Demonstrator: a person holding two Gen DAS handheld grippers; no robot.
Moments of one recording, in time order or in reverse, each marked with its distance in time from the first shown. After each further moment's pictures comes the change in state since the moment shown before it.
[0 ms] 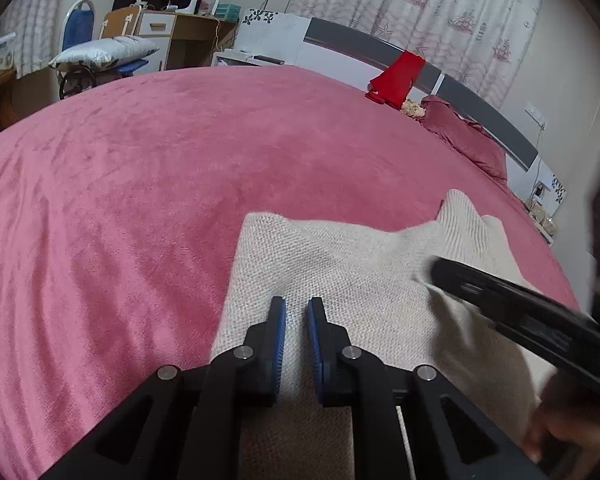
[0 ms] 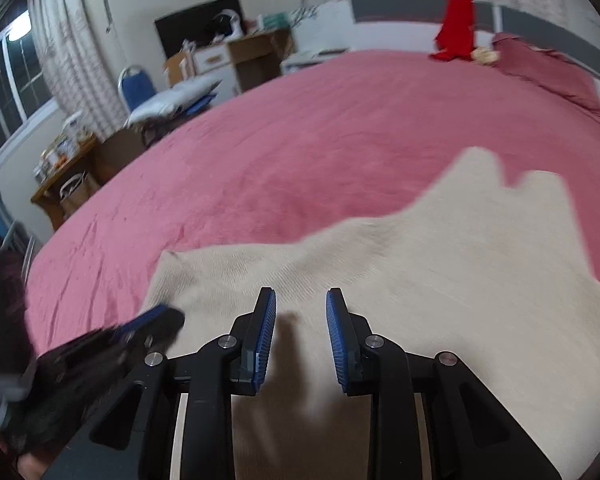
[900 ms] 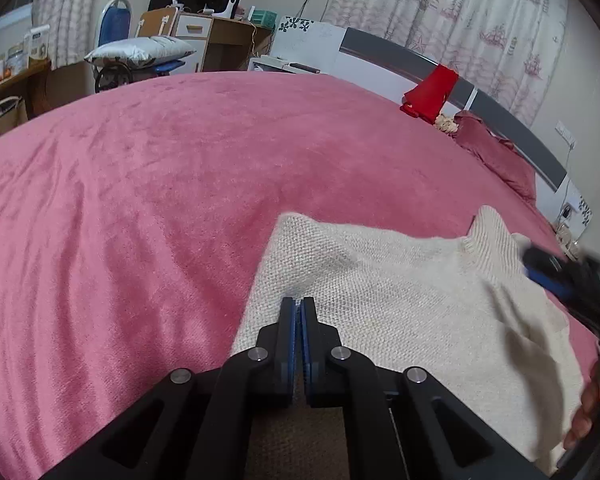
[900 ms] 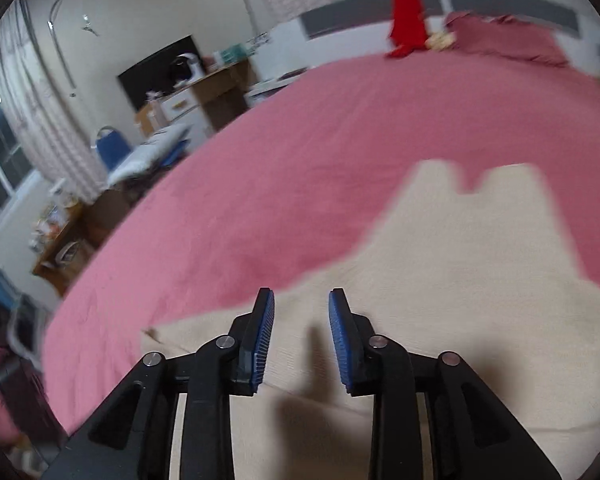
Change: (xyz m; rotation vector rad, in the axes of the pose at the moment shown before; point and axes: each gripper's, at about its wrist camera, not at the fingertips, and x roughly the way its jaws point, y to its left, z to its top) left arm 0.003 0.011 0.000 -0.079 -0.034 0.098; right arm -0.028 -0.061 0.013 0.215 -0.103 -0.050
